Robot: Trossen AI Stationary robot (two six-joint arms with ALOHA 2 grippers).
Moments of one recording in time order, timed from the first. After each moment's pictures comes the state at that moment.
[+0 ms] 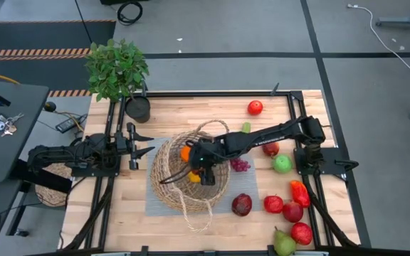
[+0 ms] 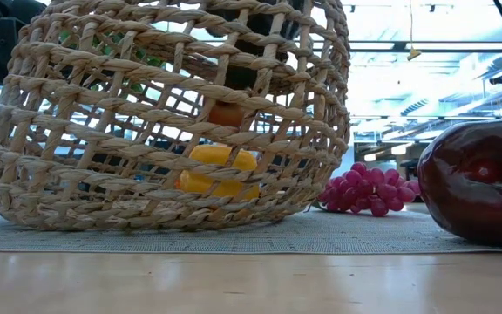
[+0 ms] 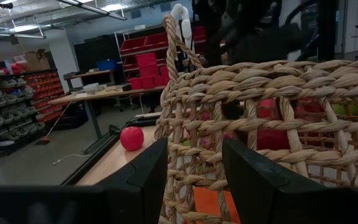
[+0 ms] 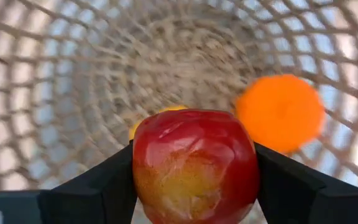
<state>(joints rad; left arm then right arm) 0.04 0.01 0.01 0.11 -0.12 0.17 0.12 1.97 1.65 -0.67 0.03 0.07</state>
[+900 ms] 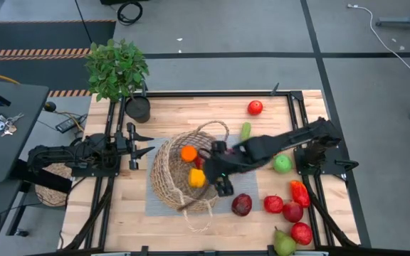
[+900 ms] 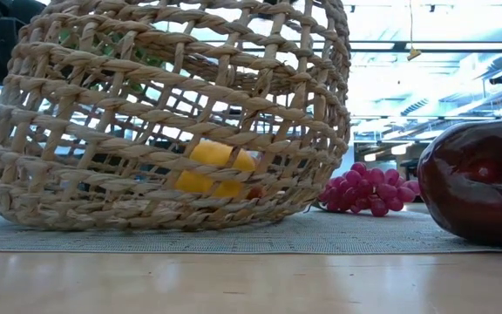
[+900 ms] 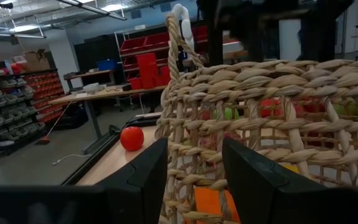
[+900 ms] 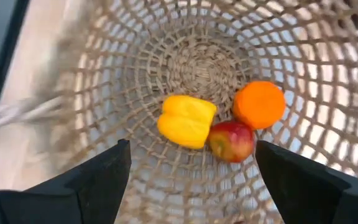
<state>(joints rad) 0.04 0.01 0.01 0.11 -0.12 0.17 0.31 1.84 1.85 -1.02 0.21 0.12</state>
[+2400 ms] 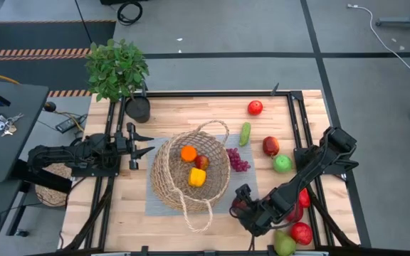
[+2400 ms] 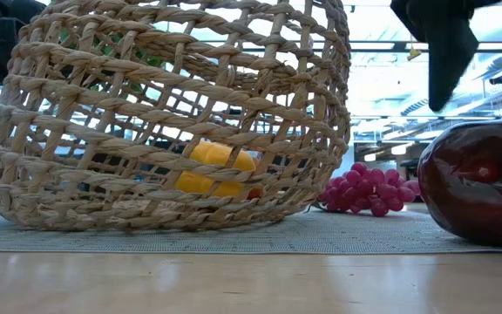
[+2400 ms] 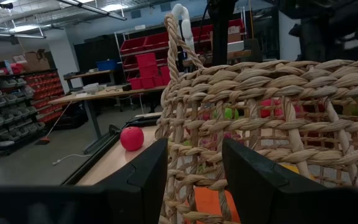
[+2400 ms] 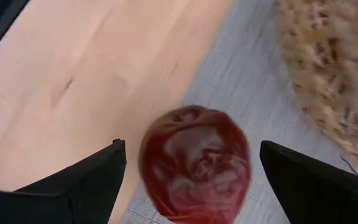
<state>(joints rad) 0.04 0.01 0.01 0.11 -0.12 0.17 0.72 1.78 1.25 -0.71 0.30 0.12</state>
